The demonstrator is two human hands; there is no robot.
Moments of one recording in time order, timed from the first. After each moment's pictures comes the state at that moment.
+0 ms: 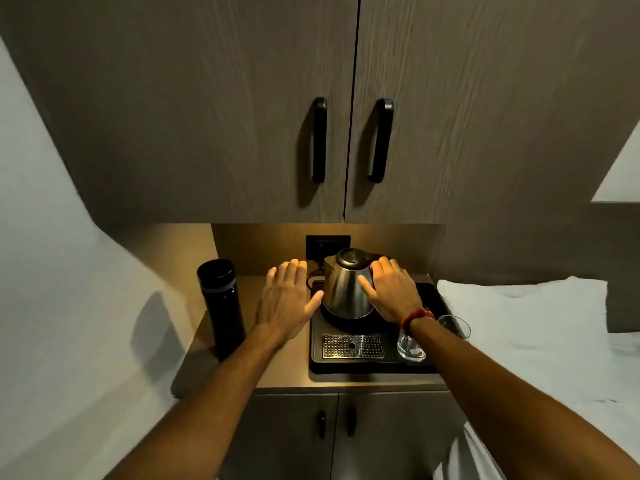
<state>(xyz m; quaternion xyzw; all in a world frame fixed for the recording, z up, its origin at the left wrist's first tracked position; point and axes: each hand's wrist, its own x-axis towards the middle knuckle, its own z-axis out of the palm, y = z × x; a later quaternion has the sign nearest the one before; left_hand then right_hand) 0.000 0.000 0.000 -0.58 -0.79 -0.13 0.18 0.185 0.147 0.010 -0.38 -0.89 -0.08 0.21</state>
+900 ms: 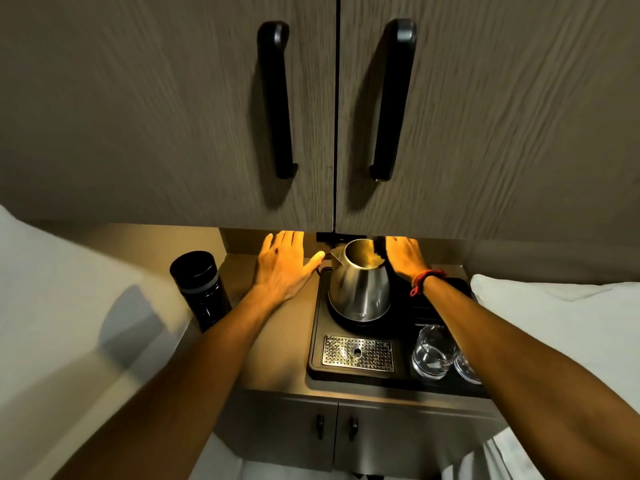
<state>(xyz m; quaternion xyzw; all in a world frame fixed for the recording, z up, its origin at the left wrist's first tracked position) -0.054 0.099 -0.002 -0.51 -0.84 -0.13 0.11 0.131 0.273 0.000 -0.51 -0.73 0.40 0.20</state>
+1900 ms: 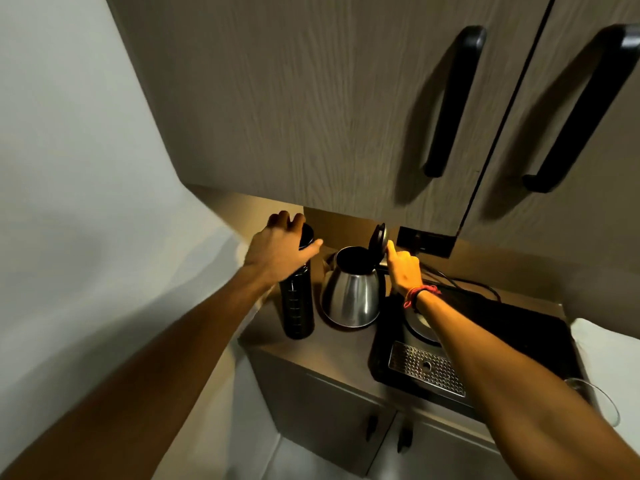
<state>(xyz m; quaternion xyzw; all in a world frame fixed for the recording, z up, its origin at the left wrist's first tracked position) -0.141 -0.040 0.041 -0.42 -0.89 -0.07 0.16 0.049 0.128 0.042 -0.42 -0.82 0.39 0.05</state>
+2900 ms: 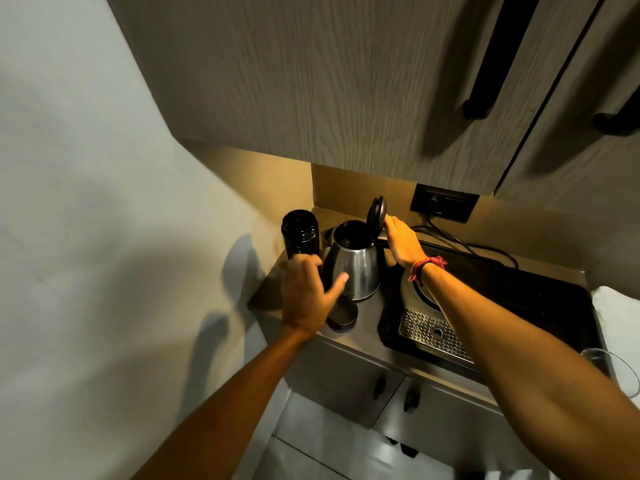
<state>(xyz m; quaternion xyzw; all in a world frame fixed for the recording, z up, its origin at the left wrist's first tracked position) -0.060 -0.047 -0.114 -0.33 -0.85 -0.35 0.24 -0.010 0.165 -0.043 -0.31 -0.90 0.30 0.09</state>
